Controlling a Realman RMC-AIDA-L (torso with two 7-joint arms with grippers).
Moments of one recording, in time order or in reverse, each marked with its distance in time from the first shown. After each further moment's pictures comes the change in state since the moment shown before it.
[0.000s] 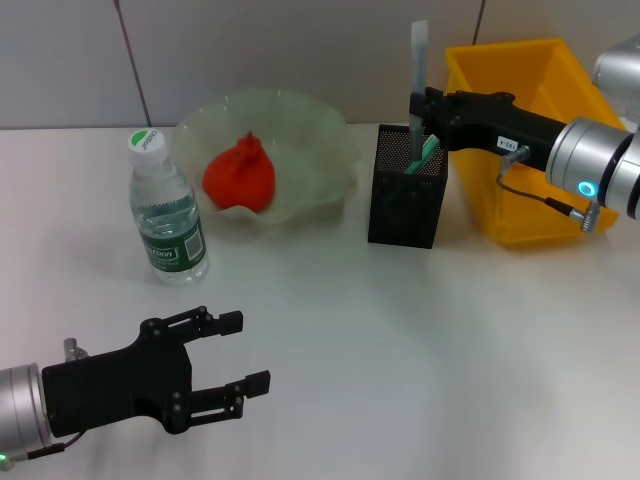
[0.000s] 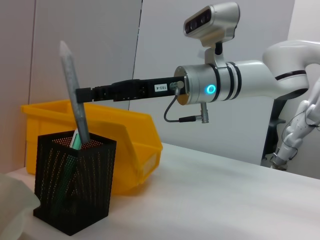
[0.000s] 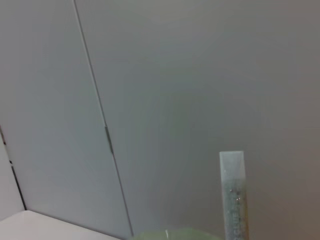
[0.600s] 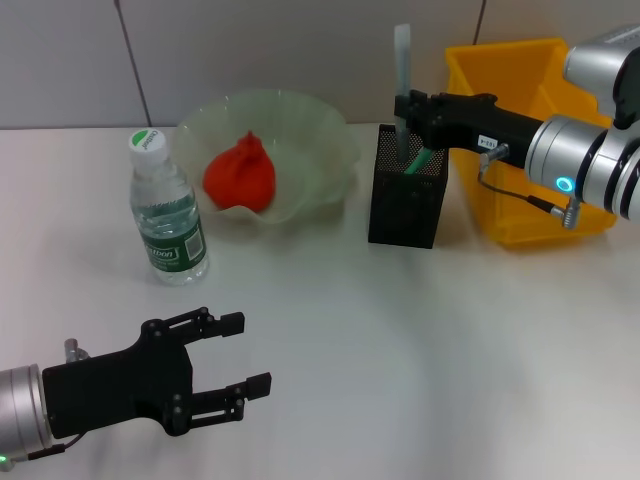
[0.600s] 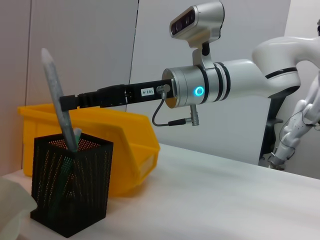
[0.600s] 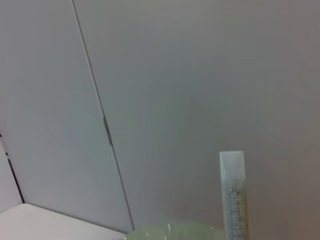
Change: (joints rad) left arm 0.000 0.000 0.002 -0.002 0.000 0.005 0.012; right arm 0.053 0.003 -0.003 0.056 -0.001 0.050 -0.002
